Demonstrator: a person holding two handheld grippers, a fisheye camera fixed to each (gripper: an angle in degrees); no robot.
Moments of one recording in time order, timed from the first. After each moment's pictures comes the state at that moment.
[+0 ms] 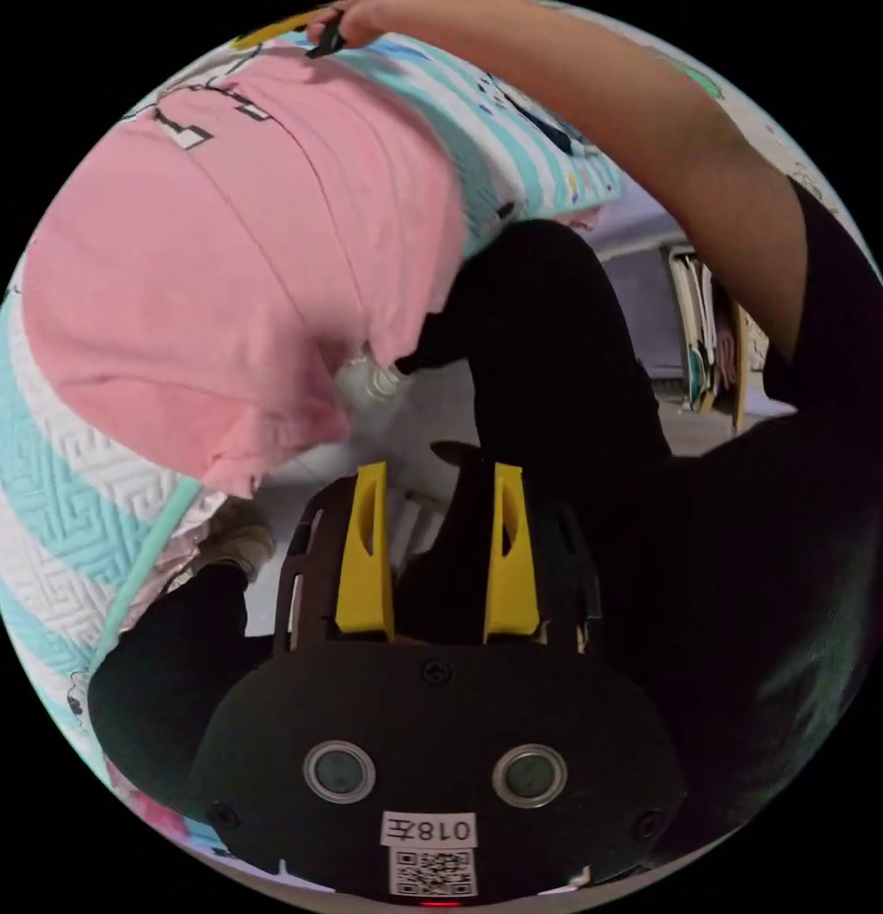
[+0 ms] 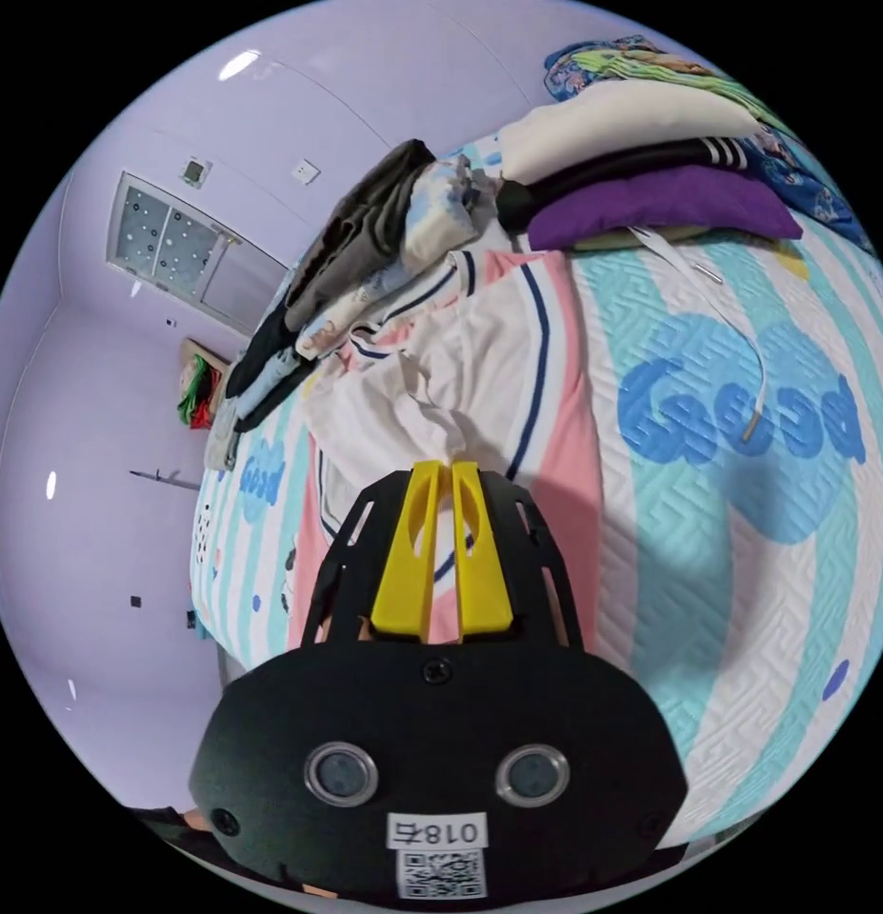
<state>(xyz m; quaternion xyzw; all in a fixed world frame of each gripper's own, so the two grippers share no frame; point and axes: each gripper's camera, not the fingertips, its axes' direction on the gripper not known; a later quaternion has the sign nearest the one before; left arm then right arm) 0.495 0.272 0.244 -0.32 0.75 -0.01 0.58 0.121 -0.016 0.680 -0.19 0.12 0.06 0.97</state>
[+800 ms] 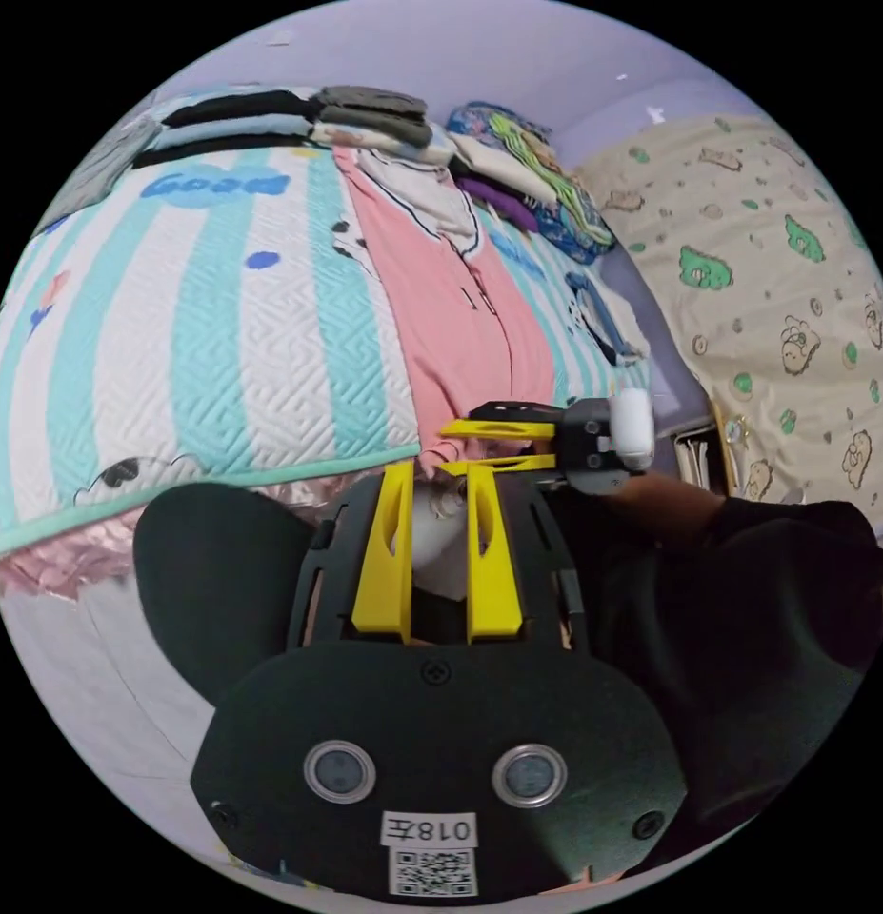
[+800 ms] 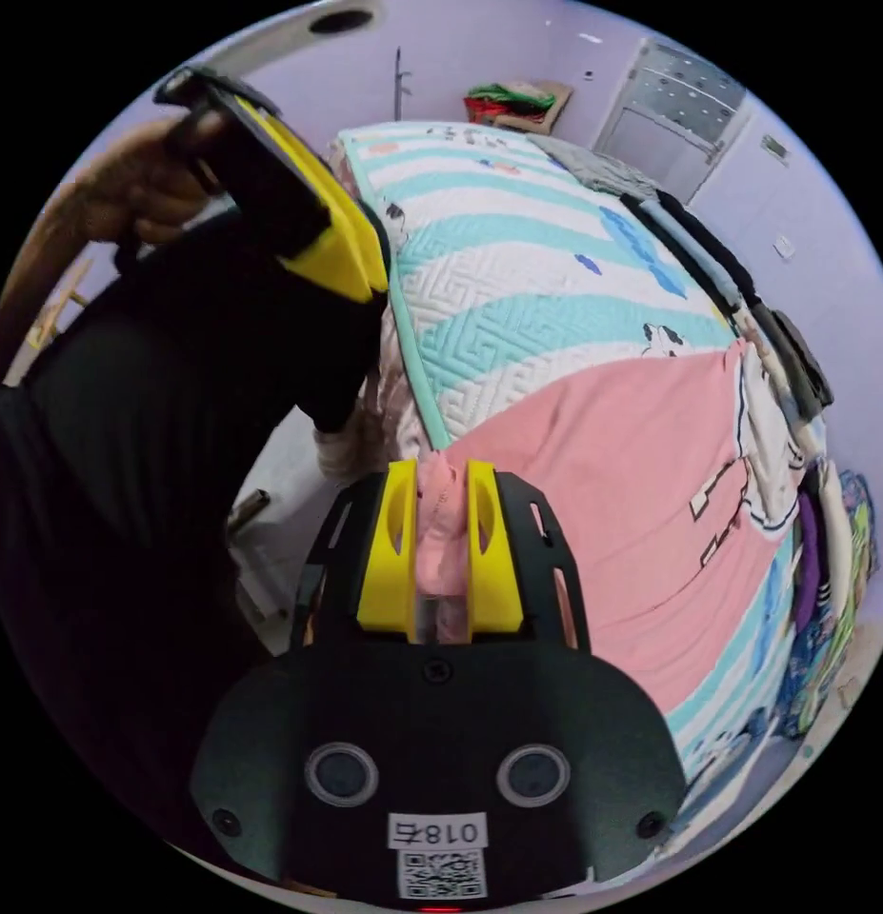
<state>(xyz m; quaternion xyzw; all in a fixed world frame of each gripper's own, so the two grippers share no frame) 0.285 0.493 0.248 -0.24 0.63 -0.31 0.67 -0.085 0.341 0.724 -0.40 0.11 -0.52 0.75</state>
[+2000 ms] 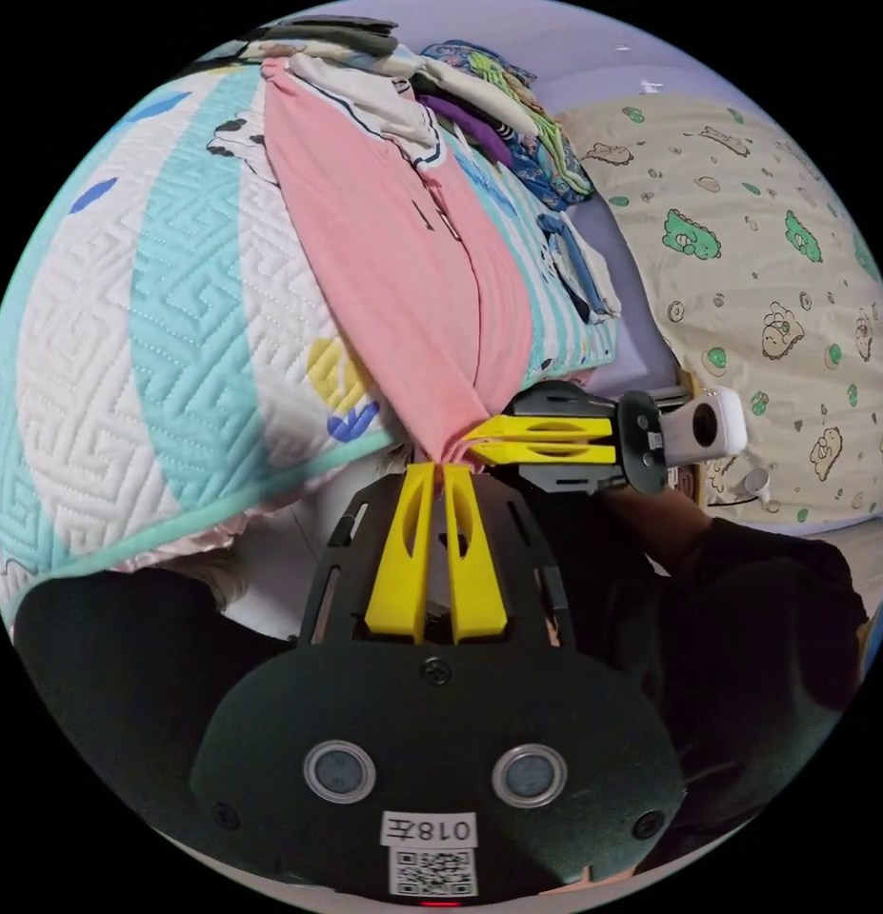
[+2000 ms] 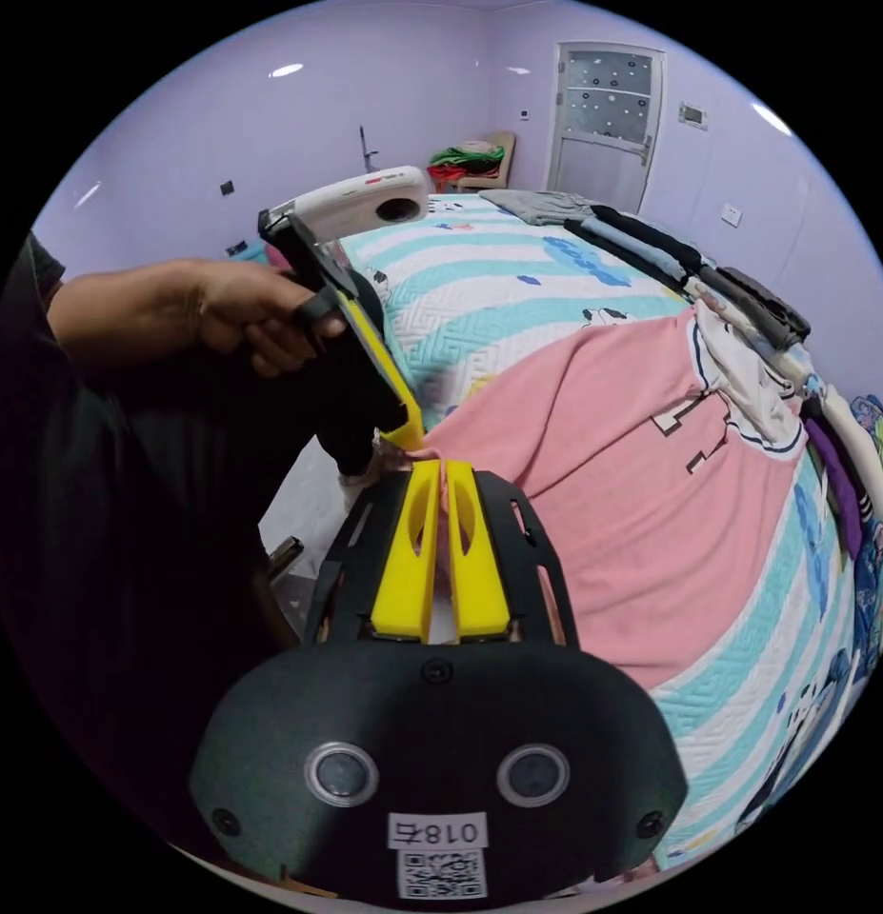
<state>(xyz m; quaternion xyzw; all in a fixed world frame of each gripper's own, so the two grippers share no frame) 0.385 0.452 0.273 -0.27 0.72 -0.26 0.58 0.042 0.361 0.688 -0.31 0.02 -0.43 0.85</state>
